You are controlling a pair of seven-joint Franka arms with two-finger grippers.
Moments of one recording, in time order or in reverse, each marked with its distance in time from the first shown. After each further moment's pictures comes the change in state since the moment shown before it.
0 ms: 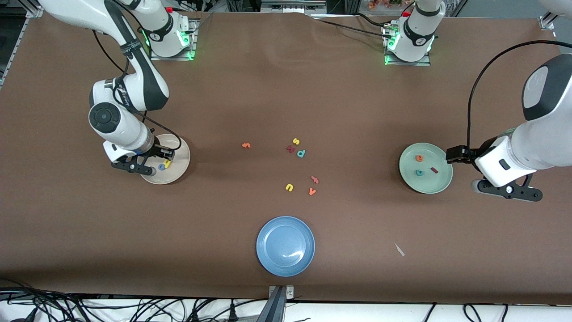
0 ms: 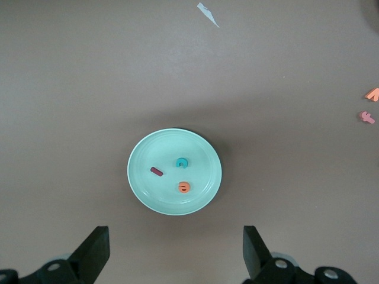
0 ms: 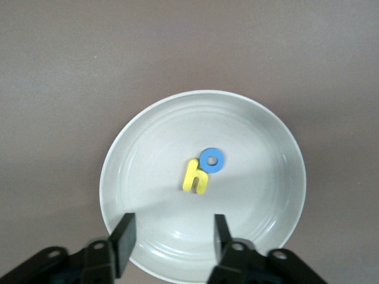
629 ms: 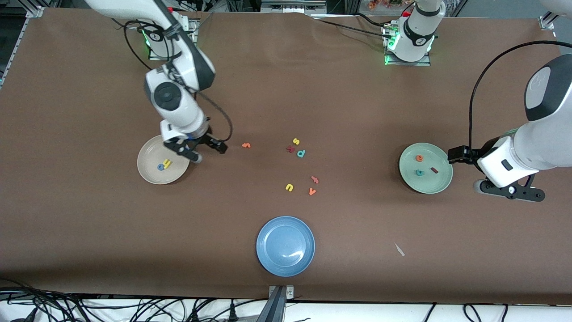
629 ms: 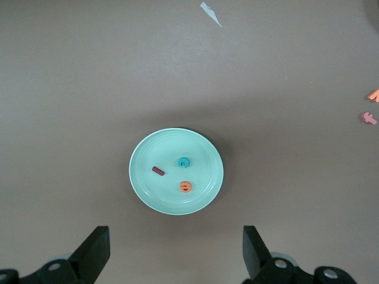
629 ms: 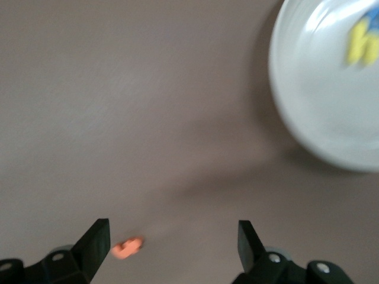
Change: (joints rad) left arm 0.005 0.000 0.001 0.000 0.000 0.000 0.000; right arm 0.217 0.031 0.116 -0.016 0.047 0.145 0.586
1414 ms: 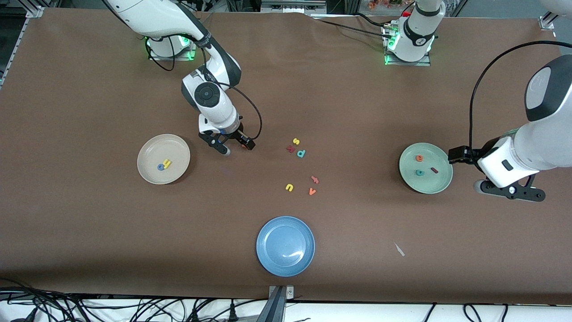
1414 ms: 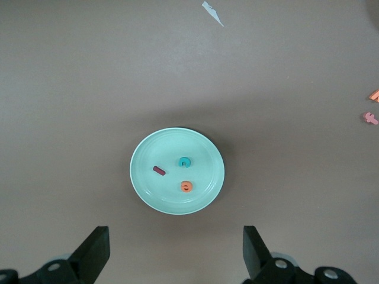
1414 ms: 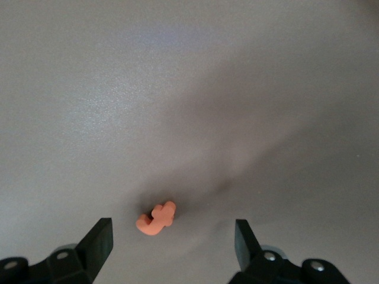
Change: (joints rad) left arm 0.003 0.000 0.002 -0.001 0.000 0.000 0.000; right arm 0.098 0.145 -0.006 -0.005 0.000 0.170 0.209
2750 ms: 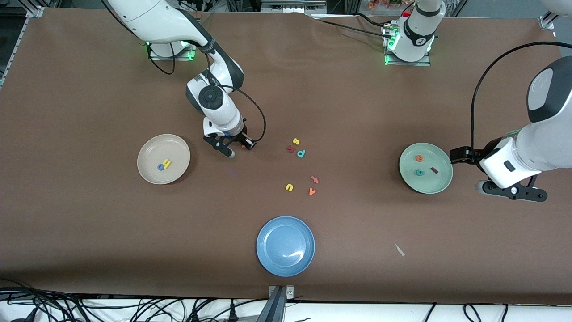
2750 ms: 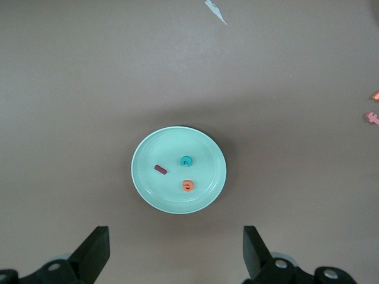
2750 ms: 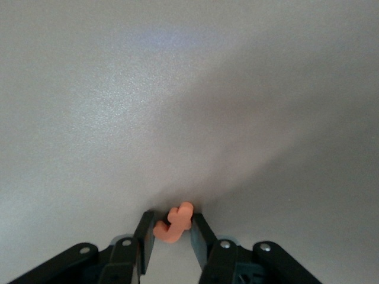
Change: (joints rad) left arm 0.007 0.000 0.000 -0.004 0.000 0.000 0.000; right arm 0.011 0.047 0.000 0.022 -0.021 0.053 0.002
